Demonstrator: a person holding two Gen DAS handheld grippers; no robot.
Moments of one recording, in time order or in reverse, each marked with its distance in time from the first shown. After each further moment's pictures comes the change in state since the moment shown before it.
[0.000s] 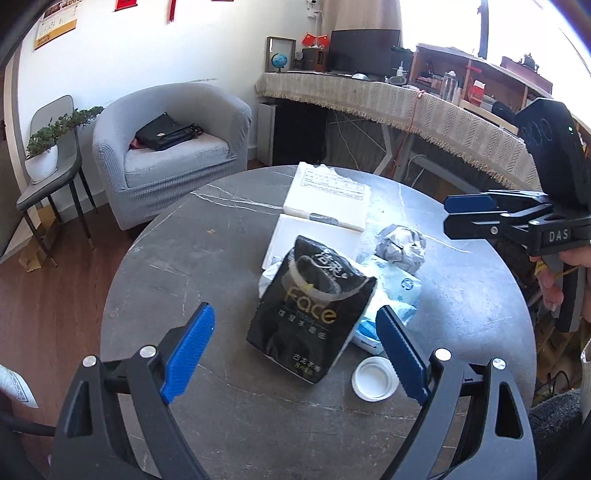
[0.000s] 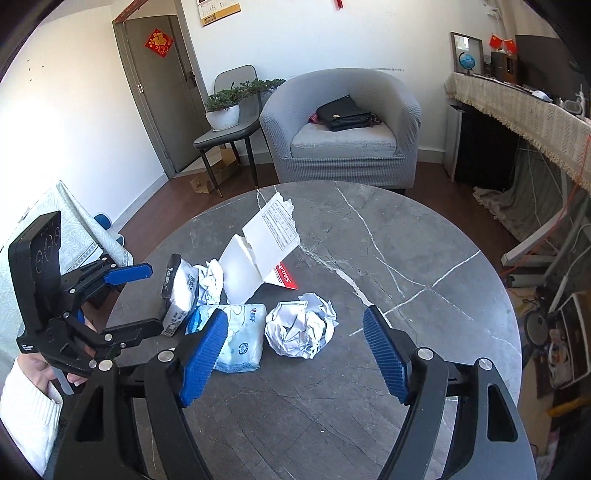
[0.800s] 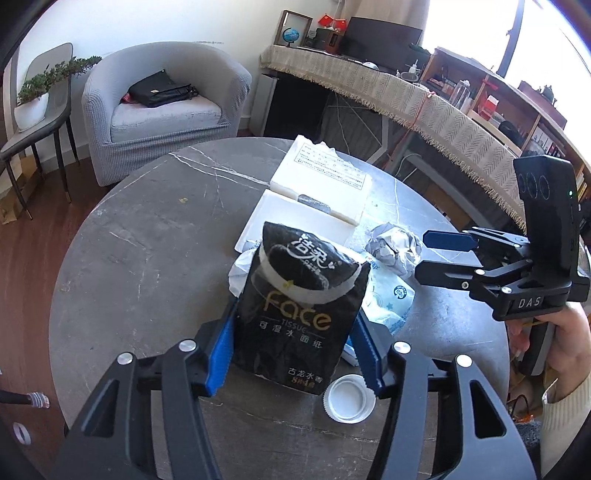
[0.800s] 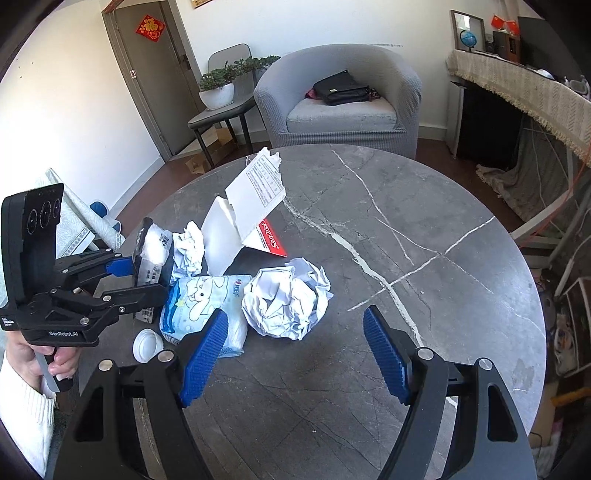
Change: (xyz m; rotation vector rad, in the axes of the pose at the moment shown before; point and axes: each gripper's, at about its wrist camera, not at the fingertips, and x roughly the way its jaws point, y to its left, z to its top) left arm 0.026 0.007 0.008 -0.151 0.094 -0.124; right arm 0.030 -0.010 -0.012 0.014 0.072 0.000
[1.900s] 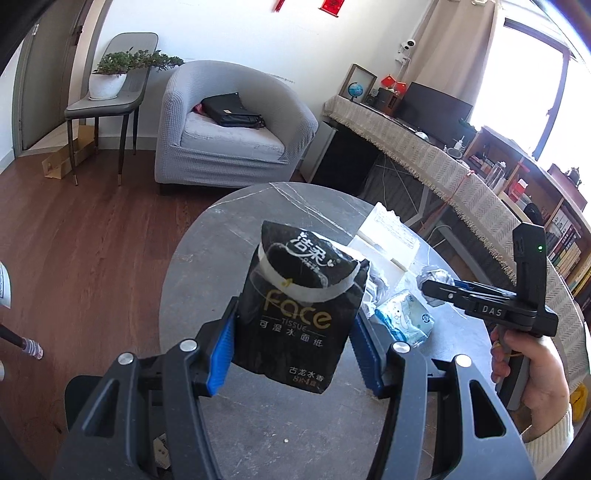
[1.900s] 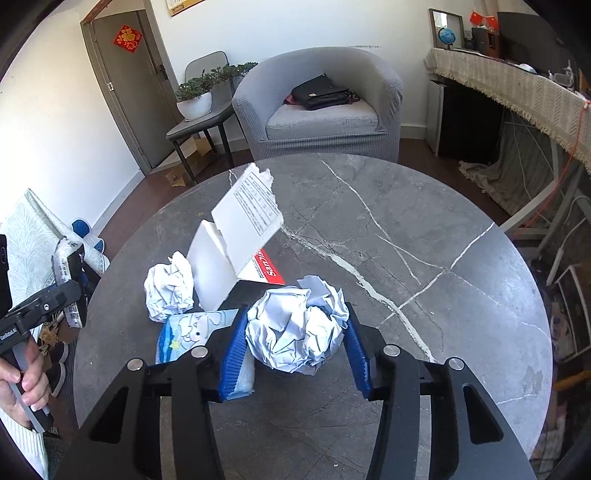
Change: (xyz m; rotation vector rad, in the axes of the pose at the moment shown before) left arm -0.085 0.055 -0.029 -0.234 -0.191 0.101; right arm 0.013 0.012 0.020 0.057 -0.029 -0.069
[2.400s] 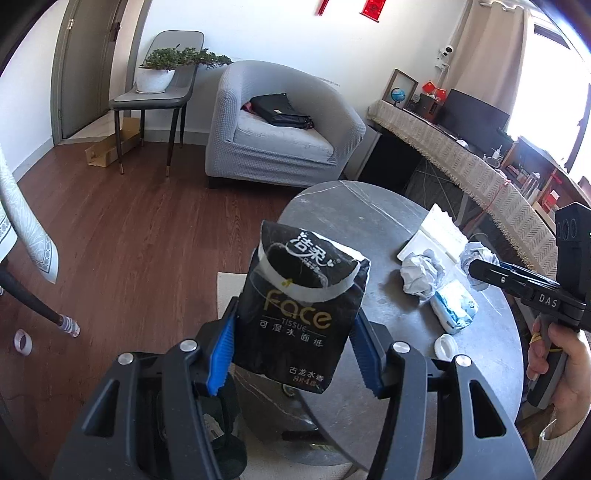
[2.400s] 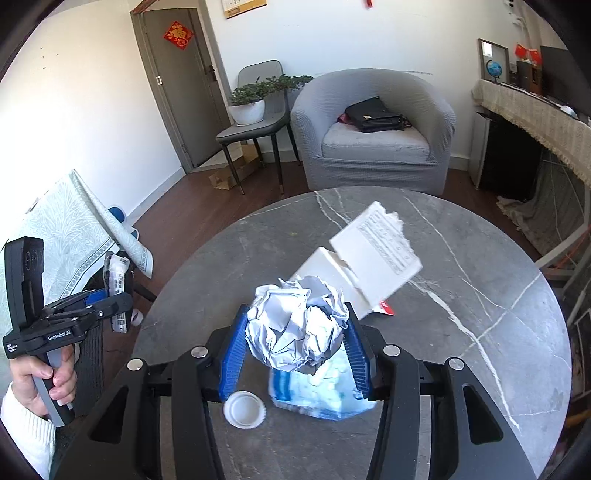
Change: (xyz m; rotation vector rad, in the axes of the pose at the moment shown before) left arm -0.043 0.053 -0.017 -0.059 -0.003 0.160; right arm -0.011 0.080 0.008 -0.126 -0.049 0.126
